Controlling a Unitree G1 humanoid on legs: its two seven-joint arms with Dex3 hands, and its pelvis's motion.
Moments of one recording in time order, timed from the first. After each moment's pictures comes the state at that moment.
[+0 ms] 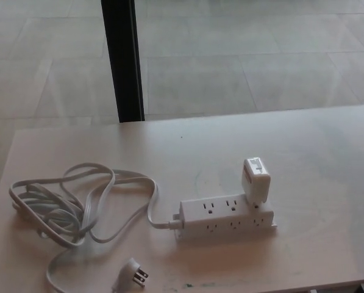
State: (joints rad) left_arm 0.04 0.60 0.41 1.12 -0.06 -0.13 -0.08; right_arm -0.43 -0.80 -0.33 0.11 0.22 0.22 0.24
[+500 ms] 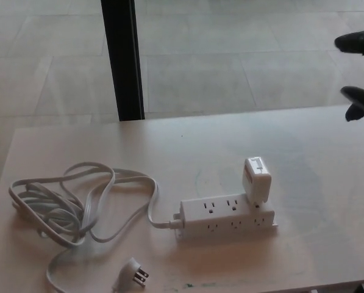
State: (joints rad) left_arm 0.03 0.60 0.40 1.12 -0.07 -0.17 -0.09; right_arm -0.70 -0.71 0.07 0.12 0.16 0.41 0.31
